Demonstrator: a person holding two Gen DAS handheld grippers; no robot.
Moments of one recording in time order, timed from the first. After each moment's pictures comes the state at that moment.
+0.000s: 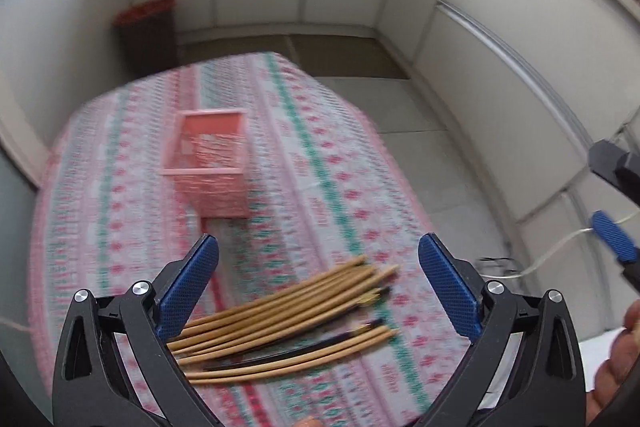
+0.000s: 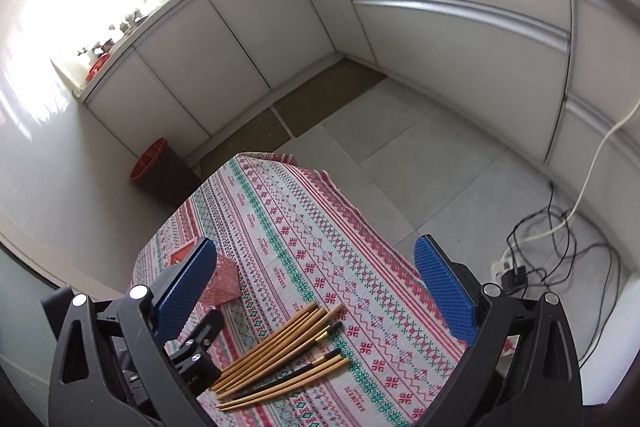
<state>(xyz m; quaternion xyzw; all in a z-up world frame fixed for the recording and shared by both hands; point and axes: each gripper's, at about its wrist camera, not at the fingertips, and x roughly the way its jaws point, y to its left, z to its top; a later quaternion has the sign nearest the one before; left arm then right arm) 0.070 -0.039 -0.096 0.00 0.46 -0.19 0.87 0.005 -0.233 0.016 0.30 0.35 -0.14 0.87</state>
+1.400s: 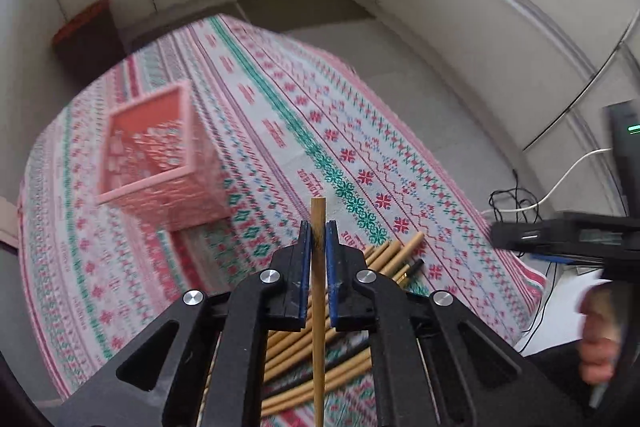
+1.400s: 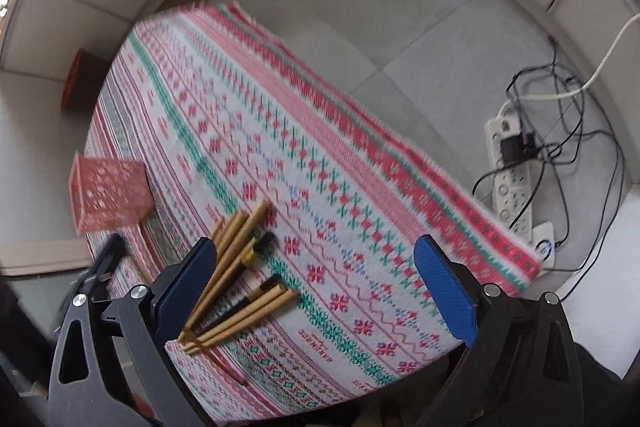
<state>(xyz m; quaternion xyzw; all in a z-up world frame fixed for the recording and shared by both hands) 0.104 -0.052 -0.131 0.11 0.50 -0.24 0.83 0.050 -0.250 -0.142 0.37 0.61 -0.13 0.69</state>
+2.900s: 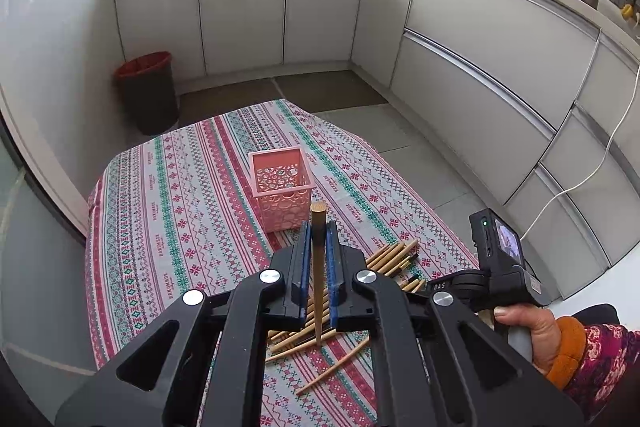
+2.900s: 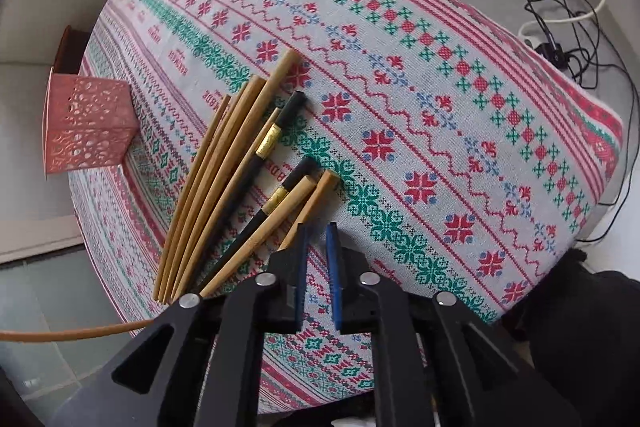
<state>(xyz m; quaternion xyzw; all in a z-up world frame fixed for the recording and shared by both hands) 0.017 0.062 -0.024 0.05 0.38 -0.23 0.89 0.021 -0.162 -0.180 0.40 0.63 -0.14 0.66</state>
